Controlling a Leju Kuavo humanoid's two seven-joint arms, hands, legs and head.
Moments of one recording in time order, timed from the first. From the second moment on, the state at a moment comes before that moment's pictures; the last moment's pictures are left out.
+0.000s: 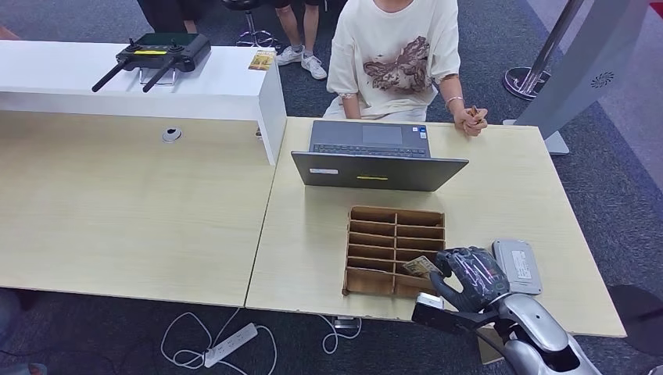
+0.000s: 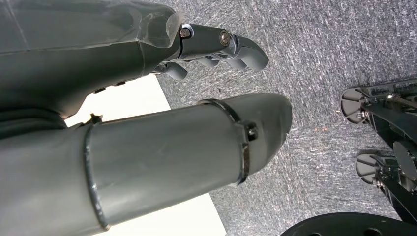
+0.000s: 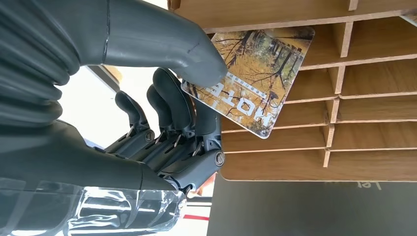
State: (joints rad) left arm -0.02 0.15 -1.45 -0.10 1.33 -0.26 -0.13; right arm -0.20 -0.51 0.53 -1.48 0.80 0.00 -0.07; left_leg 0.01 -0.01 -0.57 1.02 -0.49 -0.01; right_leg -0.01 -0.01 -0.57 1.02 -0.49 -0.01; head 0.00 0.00
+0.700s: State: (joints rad) left arm -0.02 0.15 -1.45 -0.10 1.33 -0.25 -0.13; right arm -0.22 -0.52 0.51 -1.54 0.79 -0.01 -0.08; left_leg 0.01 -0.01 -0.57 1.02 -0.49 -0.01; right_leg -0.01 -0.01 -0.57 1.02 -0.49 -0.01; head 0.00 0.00
